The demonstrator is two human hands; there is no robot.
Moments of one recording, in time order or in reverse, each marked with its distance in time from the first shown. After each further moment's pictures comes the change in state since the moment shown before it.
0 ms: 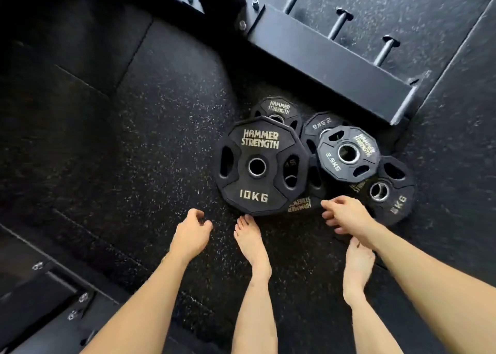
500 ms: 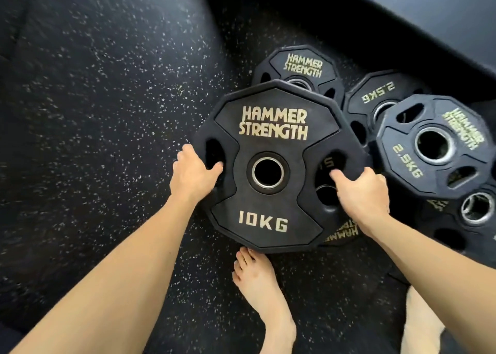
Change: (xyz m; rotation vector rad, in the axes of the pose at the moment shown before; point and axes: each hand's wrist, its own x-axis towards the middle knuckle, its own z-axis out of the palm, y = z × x) left_hand 0.287 0.056 0.080 0.099 0.202 0.162; right_hand 0.232 -0.002 0.104 -0.205 0.483 -0.078
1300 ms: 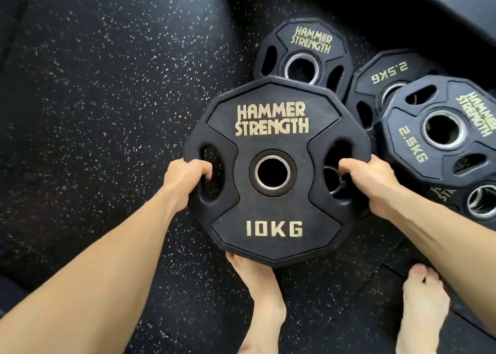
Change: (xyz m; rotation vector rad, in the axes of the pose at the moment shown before) left_hand -0.050 -0.027 0.000 -0.599 -0.145 -0.426; right_hand 0.017 0.016 -0.014 0.344 -0.281 0.086
